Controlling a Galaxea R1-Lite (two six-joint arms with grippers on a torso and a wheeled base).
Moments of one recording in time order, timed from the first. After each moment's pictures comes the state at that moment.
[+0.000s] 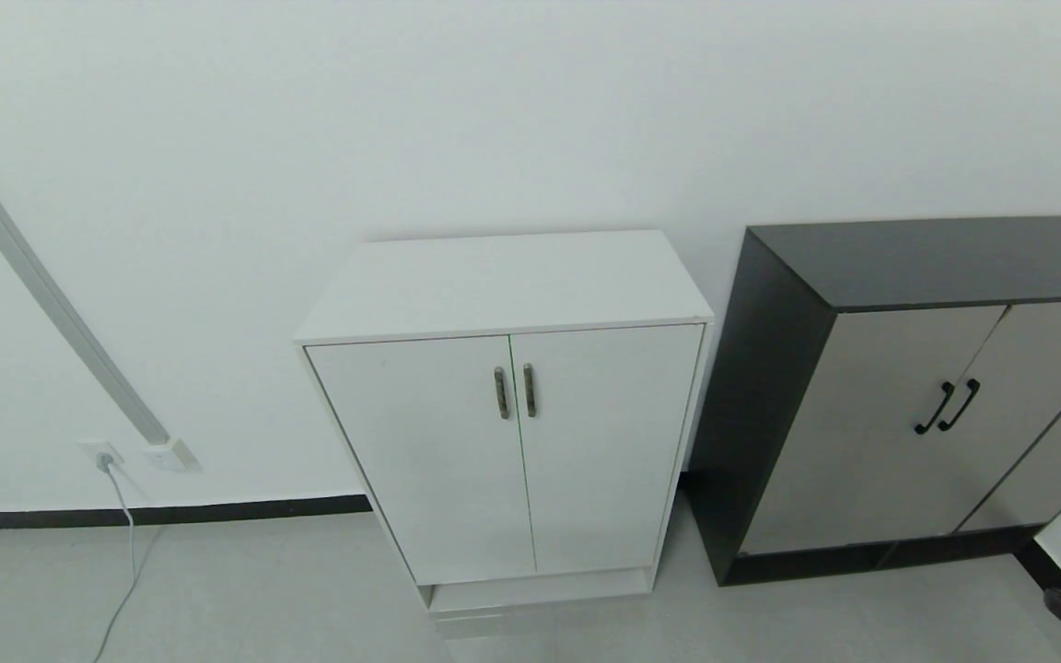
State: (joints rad) left arm 0.00 0.00 0.00 0.00 0.00 0.00; right arm 0.00 1.00 0.00 -0.62 0.03 -0.03
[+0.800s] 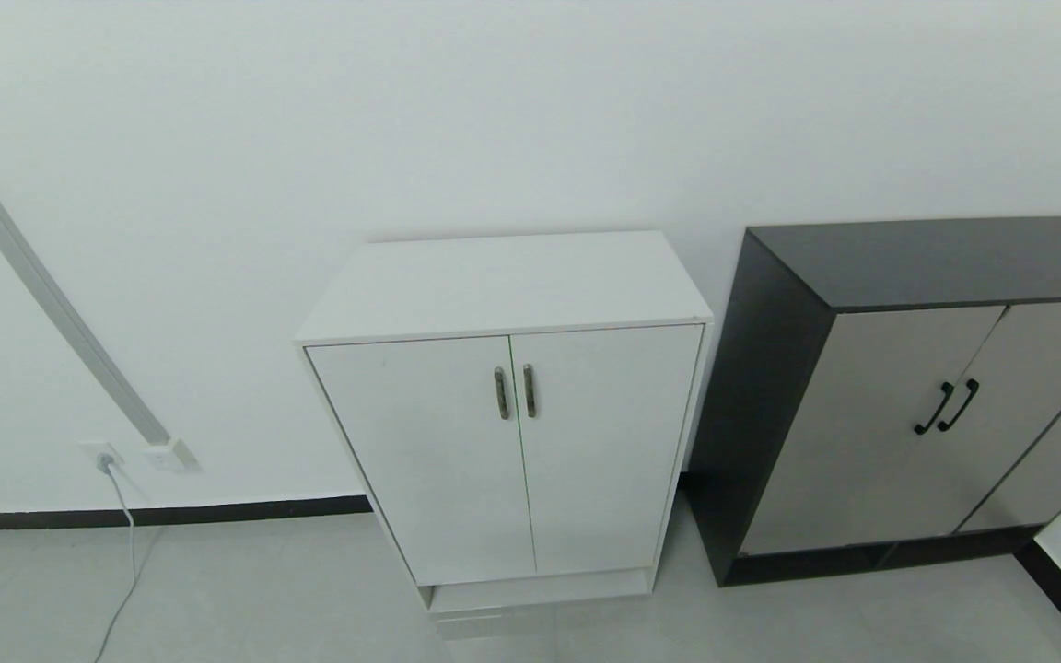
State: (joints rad) left arm 0.00 0.00 0.00 0.00 0.00 0.00; right arm 0.10 0.53 0.00 -0.01 0.09 -0.09
